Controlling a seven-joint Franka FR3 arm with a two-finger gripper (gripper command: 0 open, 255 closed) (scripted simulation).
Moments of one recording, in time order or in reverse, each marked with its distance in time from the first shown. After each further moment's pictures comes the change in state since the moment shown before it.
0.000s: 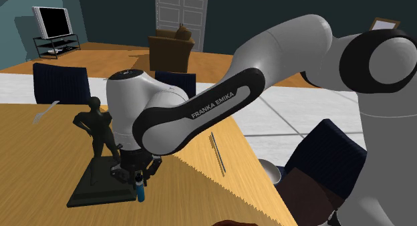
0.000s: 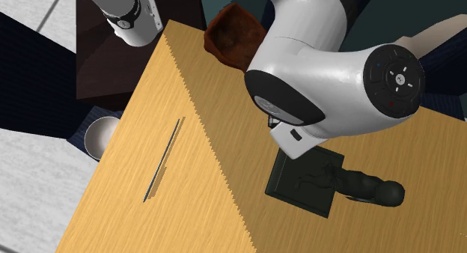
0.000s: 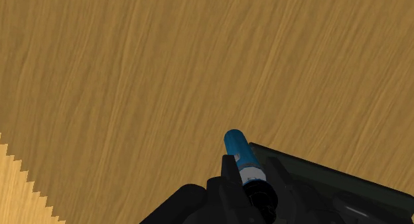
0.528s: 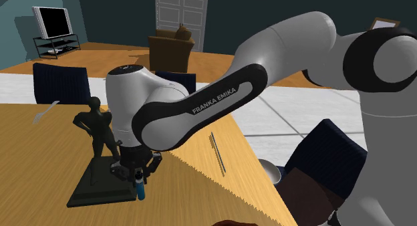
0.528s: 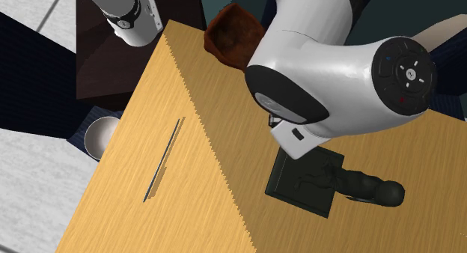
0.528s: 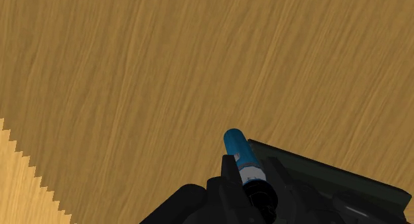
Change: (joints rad) arm -0.004 -0.015 0.006 0.006 0.009 -0.020 -0.005
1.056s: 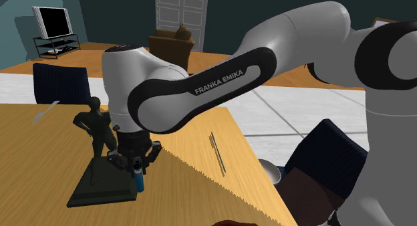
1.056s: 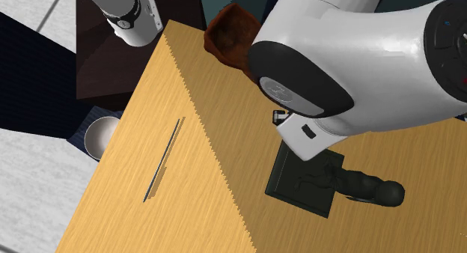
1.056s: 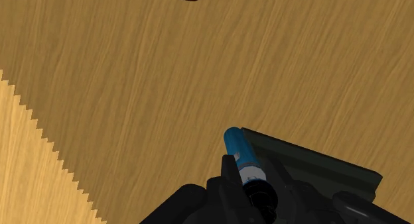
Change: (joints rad) arm -0.009 -0.045 0.018 0.044 0.030 -0.083 -0.019
